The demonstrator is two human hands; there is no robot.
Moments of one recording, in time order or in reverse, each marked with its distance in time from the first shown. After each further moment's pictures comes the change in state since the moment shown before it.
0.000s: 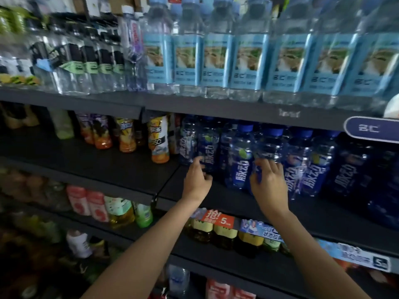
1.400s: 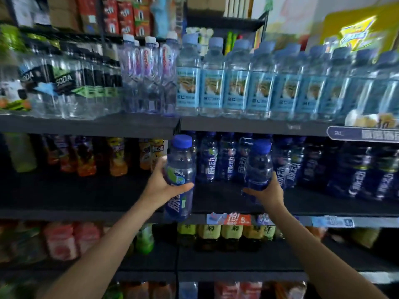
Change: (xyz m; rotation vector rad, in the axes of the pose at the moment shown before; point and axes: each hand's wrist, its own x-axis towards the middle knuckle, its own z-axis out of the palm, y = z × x) left_hand 0.000 -0.059 -0.179 -0.508 -0.281 0.325; right_hand -0.028 -0.079 -0.001 0.369 0.023 0.649
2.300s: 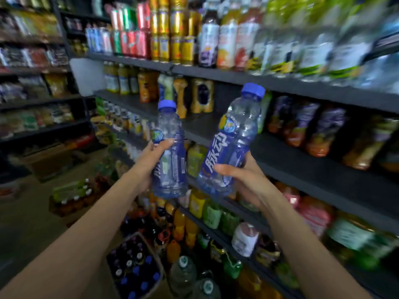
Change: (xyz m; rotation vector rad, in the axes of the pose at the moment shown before) left_hand -0.238 -0.031 -0.541 -0.191 0.781 -0.442; right_hand -0.354 -0.306 0.444 0.841 -1.321 0.009
